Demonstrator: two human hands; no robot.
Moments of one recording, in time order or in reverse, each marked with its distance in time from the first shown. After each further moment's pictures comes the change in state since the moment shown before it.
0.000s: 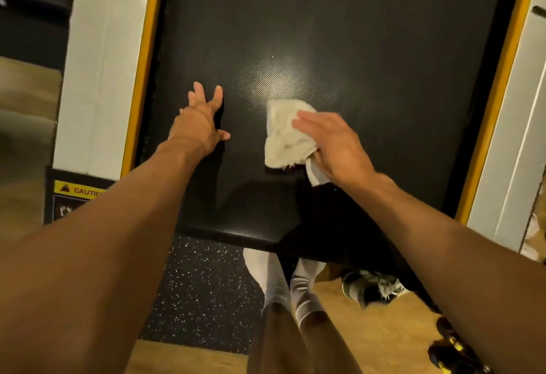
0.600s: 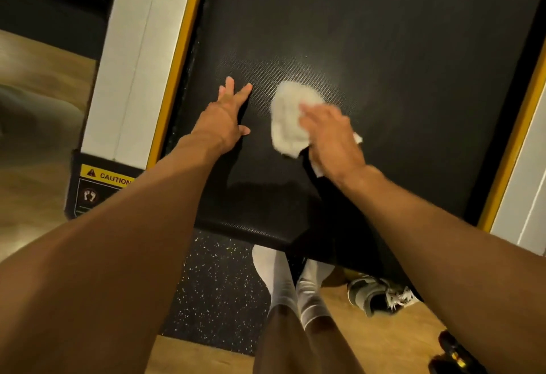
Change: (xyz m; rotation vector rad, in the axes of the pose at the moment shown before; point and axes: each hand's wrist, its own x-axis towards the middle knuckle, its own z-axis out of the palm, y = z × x) left_hand -0.002 -0.020 0.000 -0.152 0.016 0.098; right_hand 0.040 -0.046 0.023 -0.076 -0.061 0.038
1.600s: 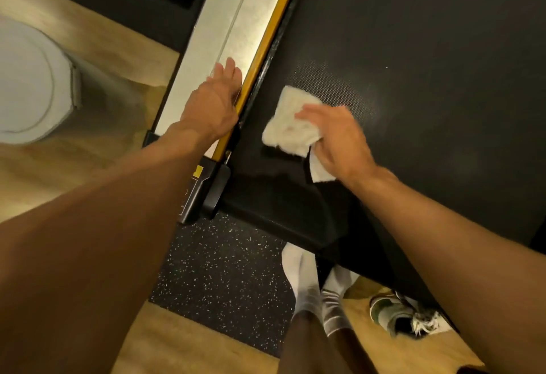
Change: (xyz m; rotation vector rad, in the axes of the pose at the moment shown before) left_hand -0.031 -0.107 -0.050 0.127 0.257 0.000; right_hand 0.046 -0.088 0.021 0.205 -0.028 -0.082
